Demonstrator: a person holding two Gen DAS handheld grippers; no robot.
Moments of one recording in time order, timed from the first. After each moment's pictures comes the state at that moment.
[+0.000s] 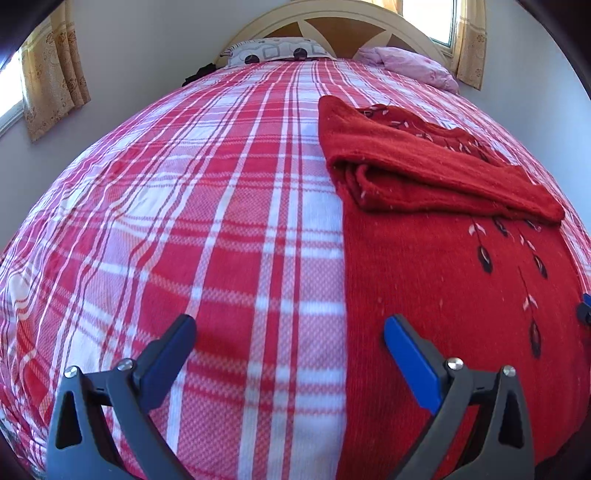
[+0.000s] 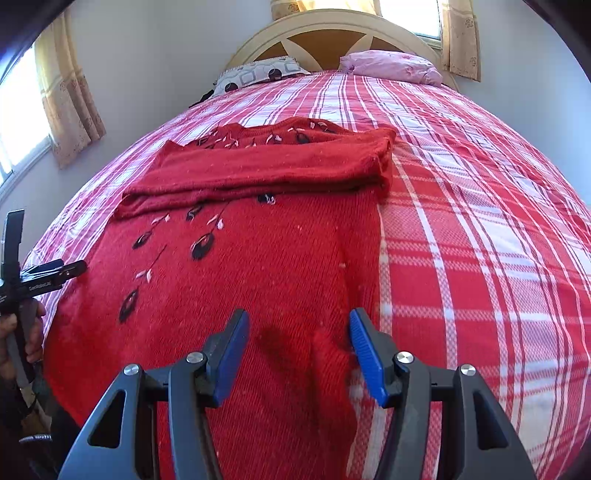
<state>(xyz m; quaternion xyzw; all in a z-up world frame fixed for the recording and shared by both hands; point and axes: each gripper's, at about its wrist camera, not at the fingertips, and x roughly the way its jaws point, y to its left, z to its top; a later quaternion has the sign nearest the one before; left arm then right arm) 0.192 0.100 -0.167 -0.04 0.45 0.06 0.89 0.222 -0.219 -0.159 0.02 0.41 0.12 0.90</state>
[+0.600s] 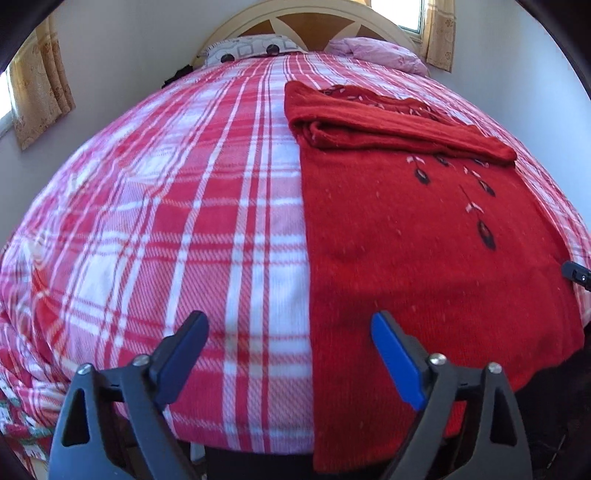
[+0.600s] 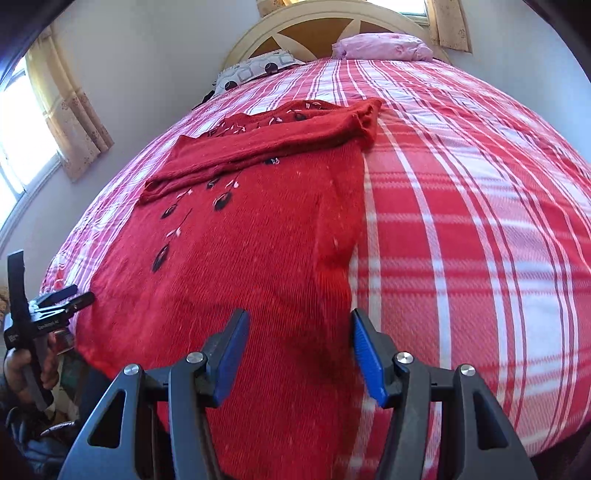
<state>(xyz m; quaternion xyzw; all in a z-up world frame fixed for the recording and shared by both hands) 0.112 0.082 -0.167 -0.02 0.46 0.01 0.89 0.162 -0.242 -0.166 0.08 0.43 0.13 0.89</state>
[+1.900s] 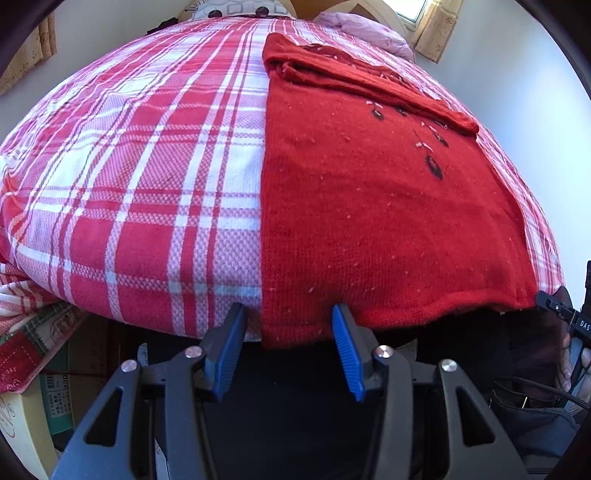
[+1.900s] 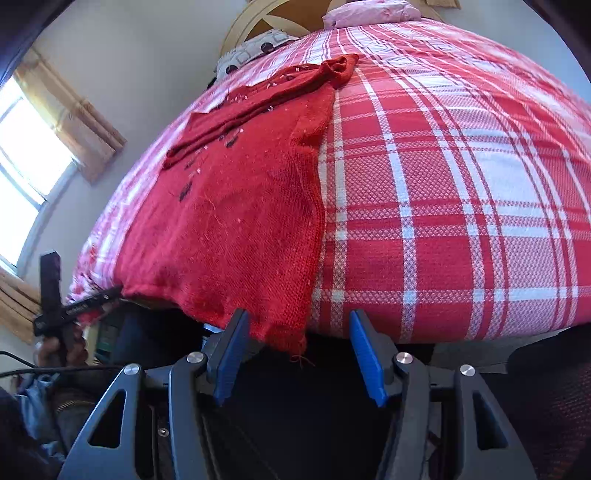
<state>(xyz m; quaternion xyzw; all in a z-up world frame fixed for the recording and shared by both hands) 0.057 0.070 -0.185 -0.10 0.52 -0.05 0.85 0.085 -0.280 -0.186 0.15 0.48 0.17 0.85</state>
